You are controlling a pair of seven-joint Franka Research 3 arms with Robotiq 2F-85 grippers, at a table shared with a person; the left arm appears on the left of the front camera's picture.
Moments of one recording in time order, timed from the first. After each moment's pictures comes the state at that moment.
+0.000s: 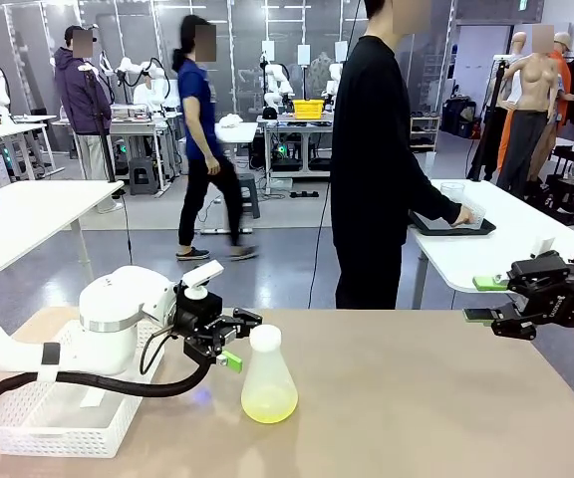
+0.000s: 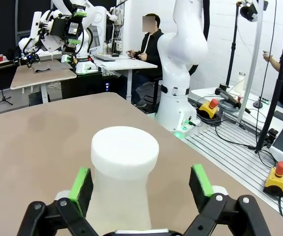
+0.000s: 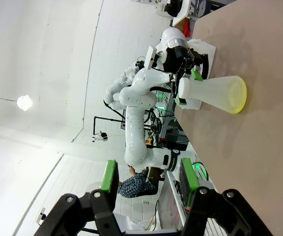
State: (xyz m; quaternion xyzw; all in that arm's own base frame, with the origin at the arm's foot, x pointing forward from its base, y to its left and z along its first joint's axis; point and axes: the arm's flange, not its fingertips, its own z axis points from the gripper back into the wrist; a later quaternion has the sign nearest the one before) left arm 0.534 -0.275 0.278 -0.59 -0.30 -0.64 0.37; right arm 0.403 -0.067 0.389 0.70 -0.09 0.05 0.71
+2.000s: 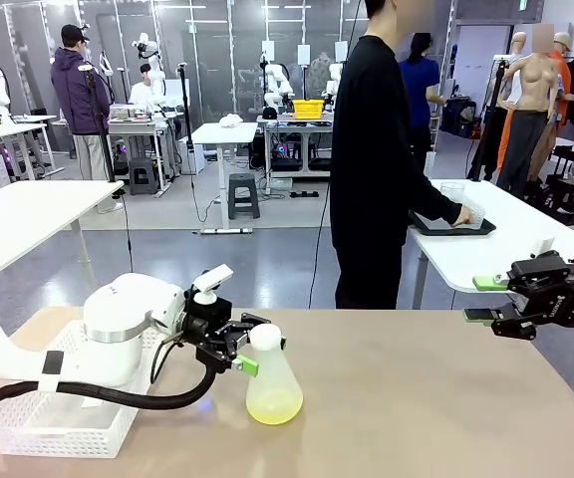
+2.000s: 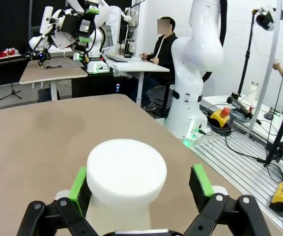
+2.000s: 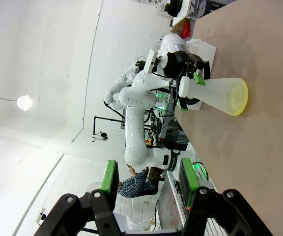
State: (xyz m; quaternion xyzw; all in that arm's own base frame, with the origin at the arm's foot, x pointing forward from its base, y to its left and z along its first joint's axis) left arm 0.516 -0.292 0.275 -0.59 -0.32 -0.62 0.41; right arm 0.403 -0.067 0.389 0.70 -0.09 0.05 0.71
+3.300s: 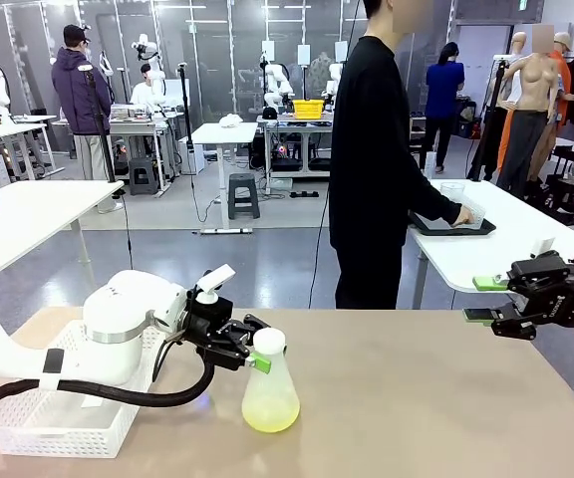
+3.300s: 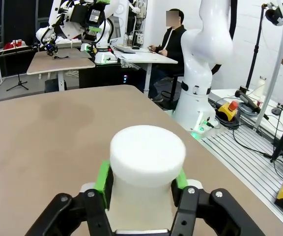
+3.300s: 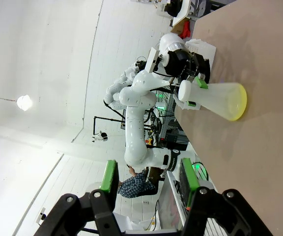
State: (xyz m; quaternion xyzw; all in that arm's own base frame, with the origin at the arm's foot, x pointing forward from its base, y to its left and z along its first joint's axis) left arm 0.520 -0.292 0.275 -0.57 -0.32 -0.63 0.43; right arm 0.403 -0.067 0.389 0.70 -0.09 0.05 0.71
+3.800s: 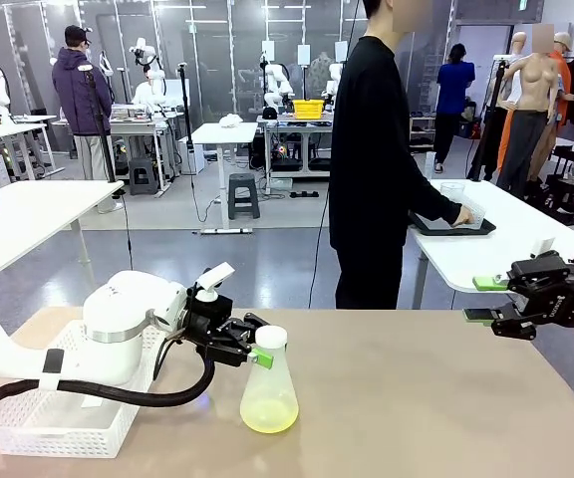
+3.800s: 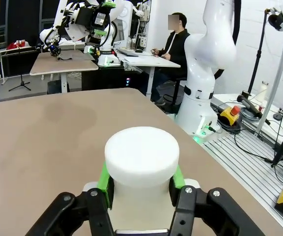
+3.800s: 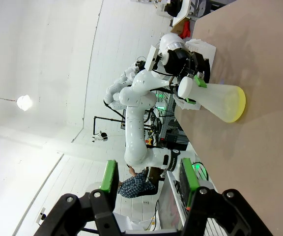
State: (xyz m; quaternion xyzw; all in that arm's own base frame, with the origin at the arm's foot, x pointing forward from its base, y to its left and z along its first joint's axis) left arm 0.523 -0.291 0.276 -0.57 -0.32 -0.62 0.43; right arm 0.403 -0.067 0.389 0.70 -0.09 0.05 0.71
